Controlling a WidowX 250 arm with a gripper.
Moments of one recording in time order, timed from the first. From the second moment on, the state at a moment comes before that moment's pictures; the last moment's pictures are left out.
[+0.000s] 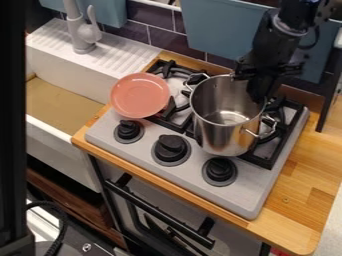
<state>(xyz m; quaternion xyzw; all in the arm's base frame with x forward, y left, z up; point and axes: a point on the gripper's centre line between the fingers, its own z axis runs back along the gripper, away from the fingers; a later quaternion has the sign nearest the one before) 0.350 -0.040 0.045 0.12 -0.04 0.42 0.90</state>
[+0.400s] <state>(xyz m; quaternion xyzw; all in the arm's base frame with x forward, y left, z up) 0.345 -0.038 0.038 0.13 -0.03 0.42 0.90</state>
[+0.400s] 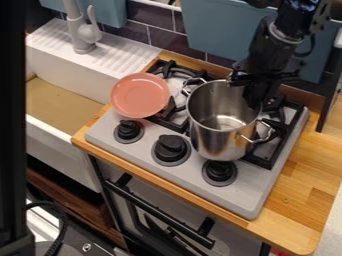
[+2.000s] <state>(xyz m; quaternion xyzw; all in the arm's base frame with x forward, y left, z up) 0.364 0.022 0.095 0.02 -0.06 0.38 0.92</state>
